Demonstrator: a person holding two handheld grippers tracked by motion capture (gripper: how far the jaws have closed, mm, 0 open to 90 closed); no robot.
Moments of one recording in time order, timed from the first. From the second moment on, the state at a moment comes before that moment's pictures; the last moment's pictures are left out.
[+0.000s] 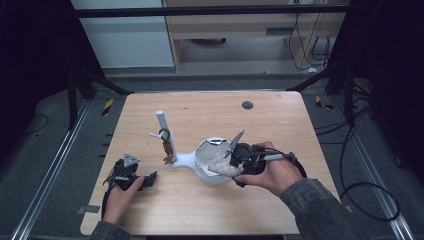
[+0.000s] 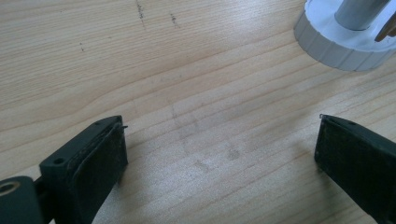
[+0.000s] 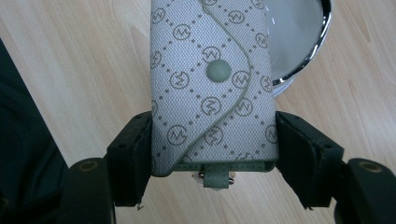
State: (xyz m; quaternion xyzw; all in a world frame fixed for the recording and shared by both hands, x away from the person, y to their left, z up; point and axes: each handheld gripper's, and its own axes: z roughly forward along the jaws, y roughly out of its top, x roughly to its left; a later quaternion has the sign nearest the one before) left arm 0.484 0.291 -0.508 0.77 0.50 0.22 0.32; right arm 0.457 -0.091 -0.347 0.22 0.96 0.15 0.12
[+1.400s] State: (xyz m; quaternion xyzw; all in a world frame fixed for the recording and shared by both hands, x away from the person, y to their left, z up) left arm 0.484 0.291 -0.508 0.78 0.50 0.22 0.32; right arm 0.500 -0.052 -0.359 0.22 0.96 0.11 0.12
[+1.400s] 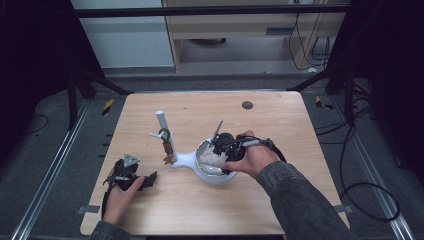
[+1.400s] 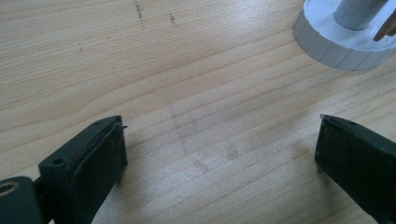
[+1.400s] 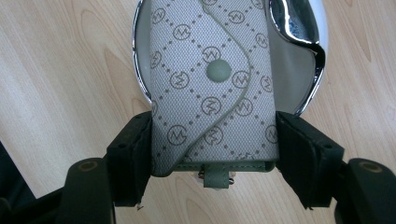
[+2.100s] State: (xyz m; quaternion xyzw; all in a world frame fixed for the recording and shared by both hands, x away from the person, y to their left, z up) left arm 0.484 0.291 -0.508 0.78 0.49 0.22 0.32; right arm 0.509 -0.045 -0.366 0.22 0.96 0.10 0.11
